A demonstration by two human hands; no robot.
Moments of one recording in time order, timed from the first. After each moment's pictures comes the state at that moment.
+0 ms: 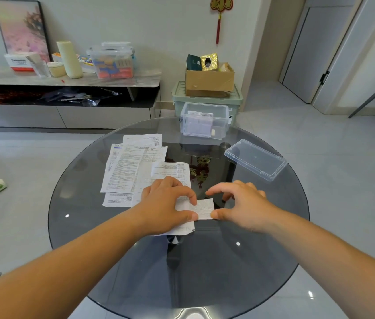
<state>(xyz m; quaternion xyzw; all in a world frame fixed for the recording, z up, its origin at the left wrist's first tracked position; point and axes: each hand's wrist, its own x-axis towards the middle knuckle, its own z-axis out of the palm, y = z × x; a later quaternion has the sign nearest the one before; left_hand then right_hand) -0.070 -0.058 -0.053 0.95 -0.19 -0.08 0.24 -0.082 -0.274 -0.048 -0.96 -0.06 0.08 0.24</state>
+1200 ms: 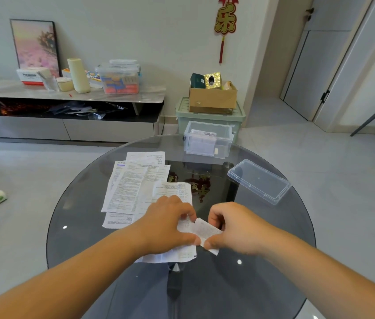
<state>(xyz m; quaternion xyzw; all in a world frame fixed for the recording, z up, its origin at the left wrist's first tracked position) -0.055 -0.055 -0.046 0.95 -0.23 -0.09 0.20 -0.075 -0.256 -0.029 -0.94 -0.09 0.14 0.28</state>
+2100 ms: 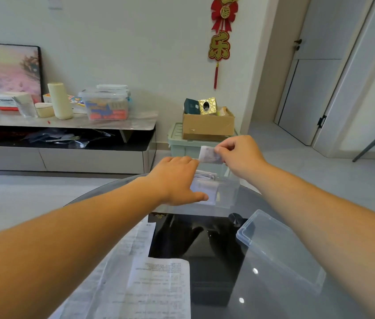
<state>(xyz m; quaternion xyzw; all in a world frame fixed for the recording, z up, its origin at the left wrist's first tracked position) 0.192 -0.103 0.001 0.96 -0.28 0.09 -0.02 0.203 -0.286 0.026 -0.90 -0.02 -0.17 0.40</state>
